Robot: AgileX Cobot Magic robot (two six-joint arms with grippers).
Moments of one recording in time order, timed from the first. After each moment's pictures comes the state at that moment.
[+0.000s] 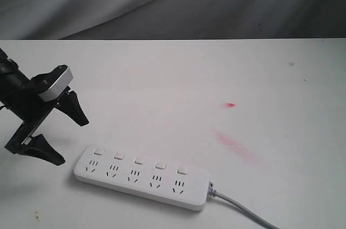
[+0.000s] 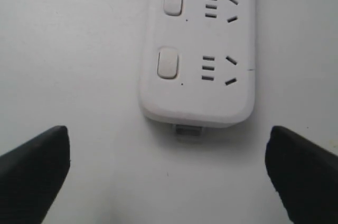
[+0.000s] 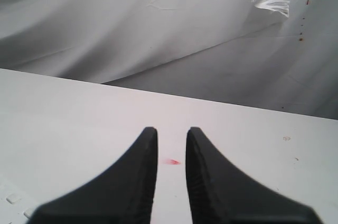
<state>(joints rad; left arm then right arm) 0.17 2.04 -1.23 -0.64 1.21 2.09 0.18 0.03 0.00 1.03 0.18 -1.04</state>
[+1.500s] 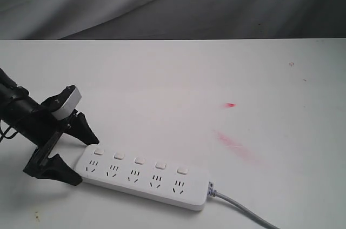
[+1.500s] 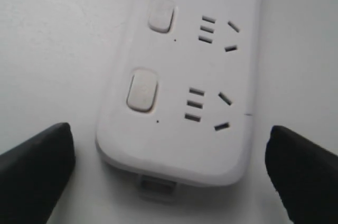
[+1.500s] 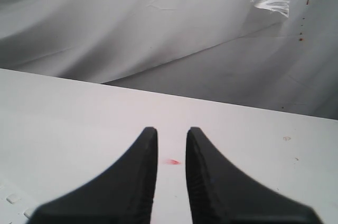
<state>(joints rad) 0.17 2.11 -1.09 -0.79 1.11 2.10 0.18 0.03 0.00 1.03 0.18 -1.04</state>
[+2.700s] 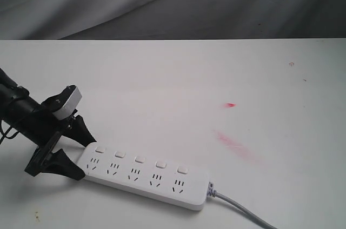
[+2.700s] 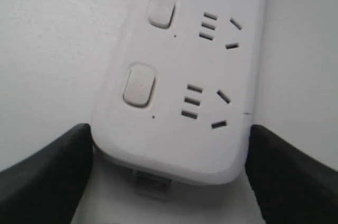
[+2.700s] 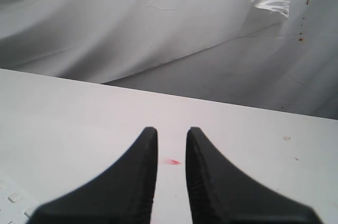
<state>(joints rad) 0.16 2.11 -1.09 -0.80 1.09 2.10 0.18 0.03 0.00 1.03 0.18 -1.04</state>
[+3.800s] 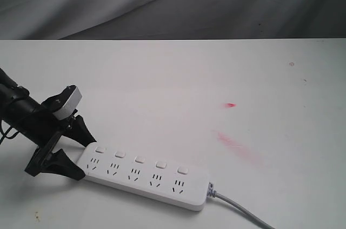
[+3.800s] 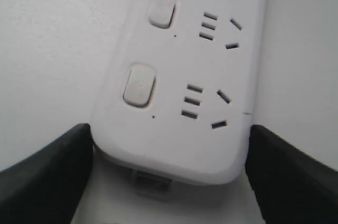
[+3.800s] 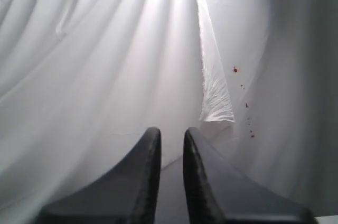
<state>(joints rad) 0.16 2.11 -1.09 -0.80 1.09 2.10 0.18 0.21 -0.37 1.23 -0.07 -1.06</state>
